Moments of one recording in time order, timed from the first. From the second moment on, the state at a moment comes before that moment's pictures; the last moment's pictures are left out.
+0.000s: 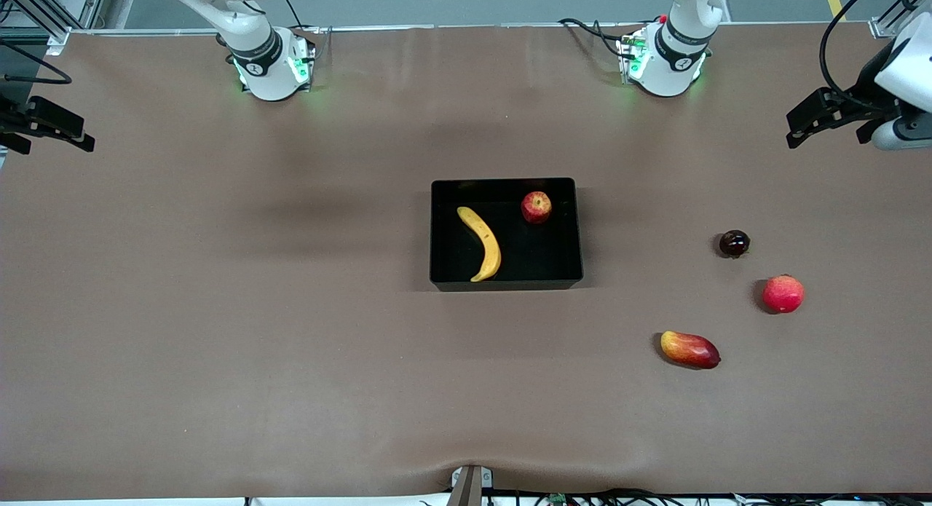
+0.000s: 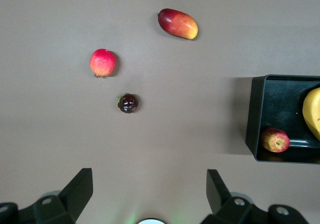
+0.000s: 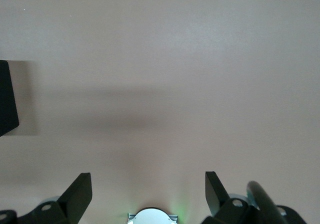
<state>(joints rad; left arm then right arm) -0.01 -0.08 -0.09 -1.60 0.03 1.49 -0.13 -0.08 -0.04 -0.02 -1.55 0.03 1.40 -0.11</state>
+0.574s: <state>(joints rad) -0.02 -0.03 -0.10 -1.60 0.03 1.50 -0.13 -0.10 -0.03 -0.02 -1.55 0.03 1.40 -0.11</state>
